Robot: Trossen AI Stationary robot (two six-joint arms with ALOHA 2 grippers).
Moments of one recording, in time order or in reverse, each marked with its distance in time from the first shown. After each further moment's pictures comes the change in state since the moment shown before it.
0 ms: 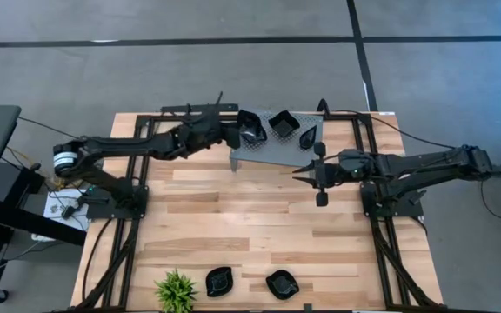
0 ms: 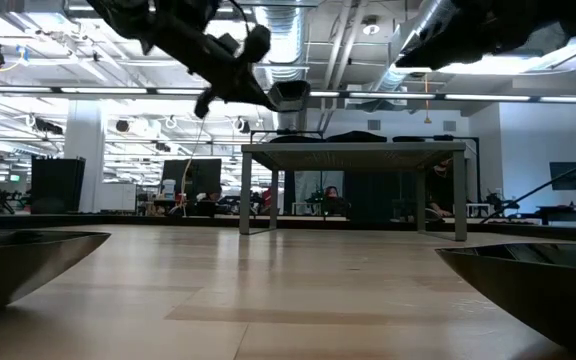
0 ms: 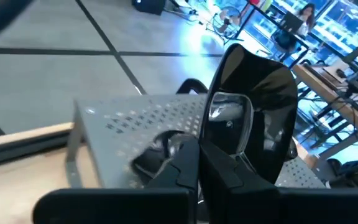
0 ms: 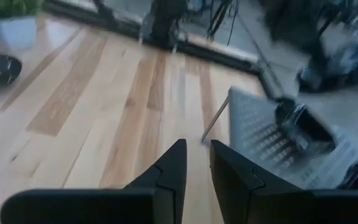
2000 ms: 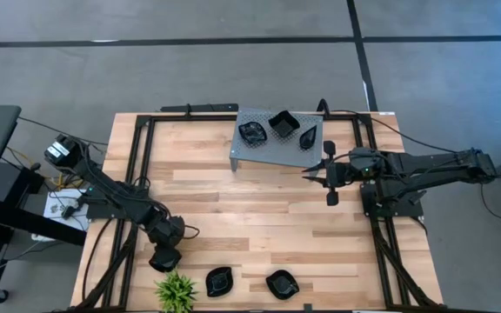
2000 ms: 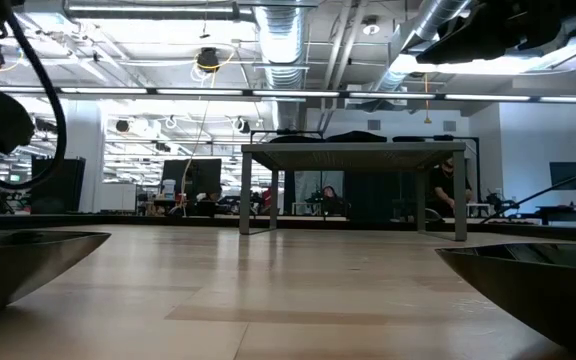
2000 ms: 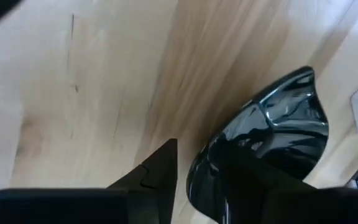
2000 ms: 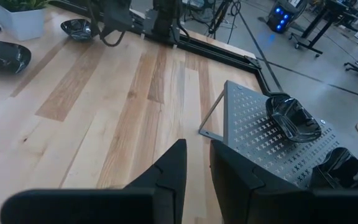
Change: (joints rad) left arm -0.951 -0.114 -0.359 -0.774 0.573 -0.433; right arm 0.000 -0.138 0.000 -0.160 0.001 -0.019
